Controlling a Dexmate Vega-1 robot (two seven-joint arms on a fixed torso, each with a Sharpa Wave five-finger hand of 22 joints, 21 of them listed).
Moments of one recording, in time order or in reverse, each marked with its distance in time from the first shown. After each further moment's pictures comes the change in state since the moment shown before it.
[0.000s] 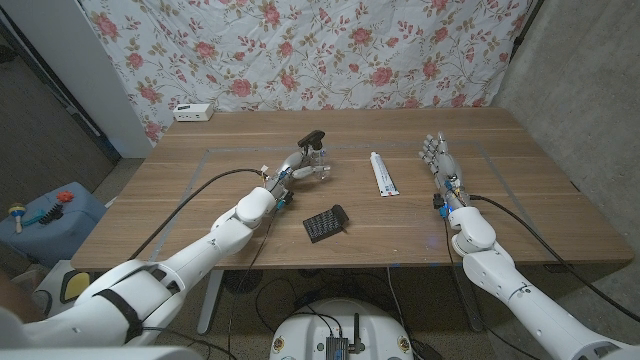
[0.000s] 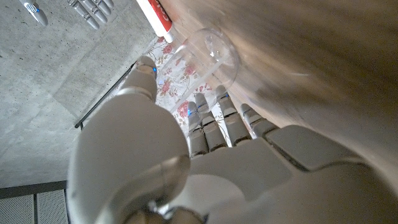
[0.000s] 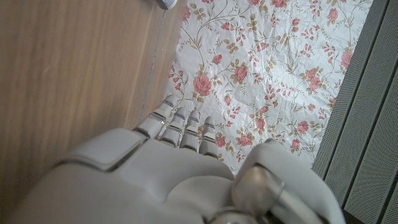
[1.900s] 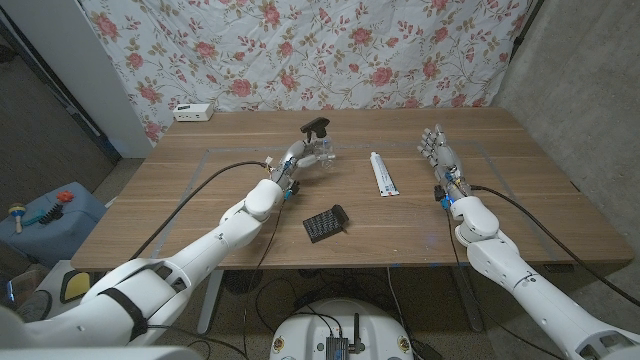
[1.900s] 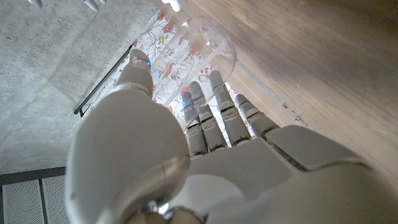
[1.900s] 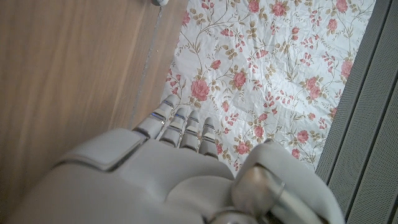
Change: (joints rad) left arm 0.004 -0.010 -0.009 -0.114 0.023 0.091 0.107; left_hand 0.036 0.035 -0.046 0.002 -0.023 0.124 -0.007 0.077 0.025 0.127 -0.009 0.133 0.147 0.212 -0.013 0.113 0.083 0.135 -0.003 -0.004 0.000; right arm 0.030 -0.052 -0.004 -0.057 0.003 -0.089 0.016; right_hand -0.007 0.001 0.008 0.000 0.000 -0.002 -0.009 -0.008 0.000 0.000 0.000 0.000 0.000 -0.004 -0.004 -0.004 0.000 0.000 0.000 0.000 0.000
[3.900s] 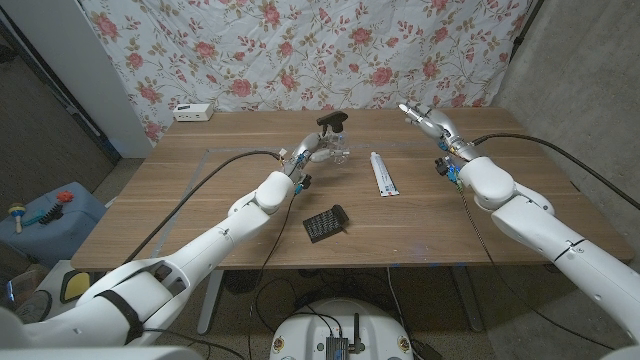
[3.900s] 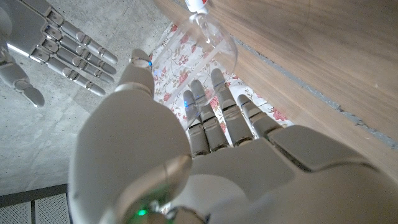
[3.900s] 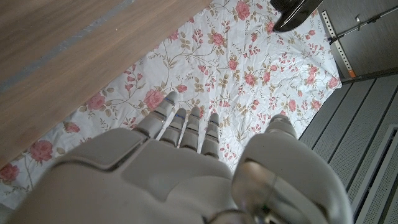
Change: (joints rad) left arm 0.003 0.014 0.028 -0.150 0.080 0.103 0.022; left_hand 0.000 0.000 -0.001 0.001 0.000 0.015 0.002 0.017 0.004 0.016 0.009 0.027 0.044 0.031 -0.012 -0.035 -0.032 0.000 0.000 -0.011 0.000; right arm 0.039 -0.274 -0.017 -0.408 -0.304 -0.314 -0.035; right_hand 0.207 -0.030 0.076 -0.156 -0.078 0.037 -0.055 0.014 0.002 0.012 0.006 0.008 0.000 -0.014 0.011 -0.008 -0.005 0.029 0.000 0.005 0.005
